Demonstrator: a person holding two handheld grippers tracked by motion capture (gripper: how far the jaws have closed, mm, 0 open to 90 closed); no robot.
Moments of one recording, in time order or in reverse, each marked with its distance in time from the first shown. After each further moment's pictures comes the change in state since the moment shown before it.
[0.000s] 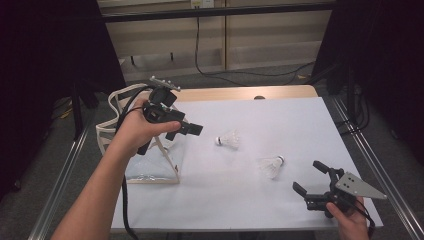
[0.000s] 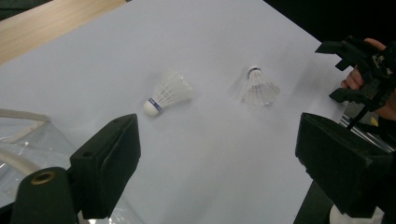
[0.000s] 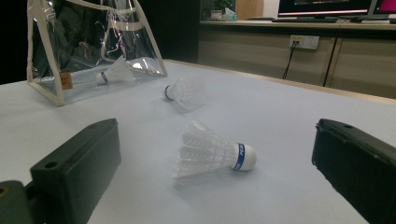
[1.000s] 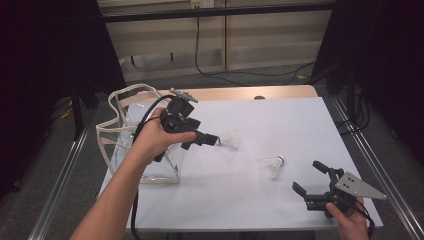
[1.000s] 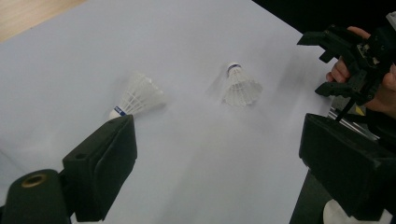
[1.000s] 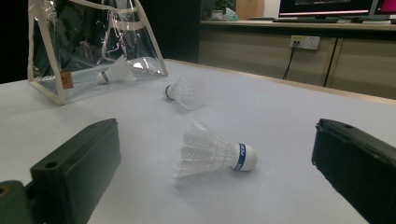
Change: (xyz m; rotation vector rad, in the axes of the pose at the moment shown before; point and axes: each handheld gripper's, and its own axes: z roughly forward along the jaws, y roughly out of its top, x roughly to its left) left arm -0.017 -0.004 0.036 0.000 -0.062 0.051; right arm 0.001 0.000 0.000 0.001 0.003 0.002
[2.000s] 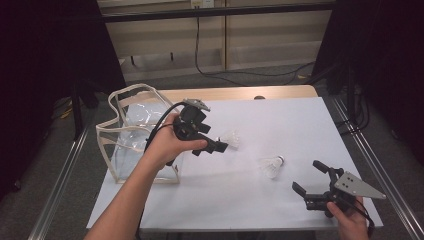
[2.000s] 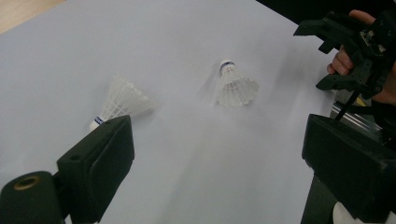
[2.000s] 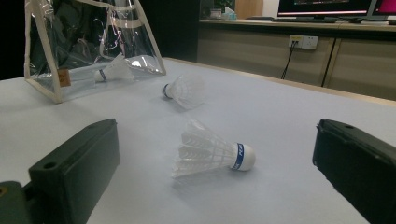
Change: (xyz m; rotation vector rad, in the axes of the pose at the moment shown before) left arm -0.008 -0.004 0.030 0.003 -0.022 0.050; right arm 0.000 0.001 0.001 0.003 -0.006 -0.014
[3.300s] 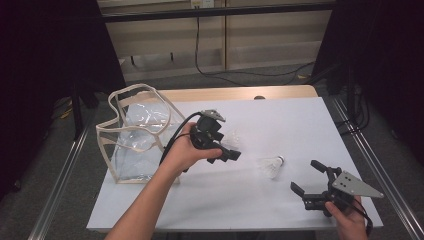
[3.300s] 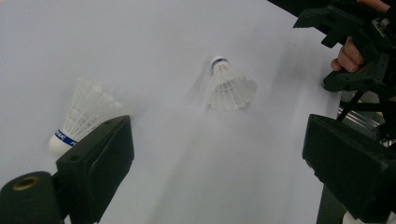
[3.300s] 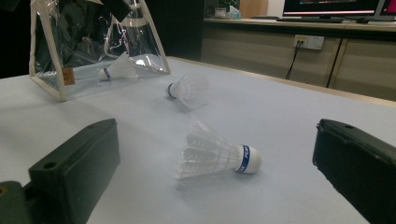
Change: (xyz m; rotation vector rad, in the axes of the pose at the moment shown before) left arm -0.005 -0.008 0.045 0.004 -0.031 0.021; right arm 0.001 0.001 0.004 0.005 0.017 -0.007
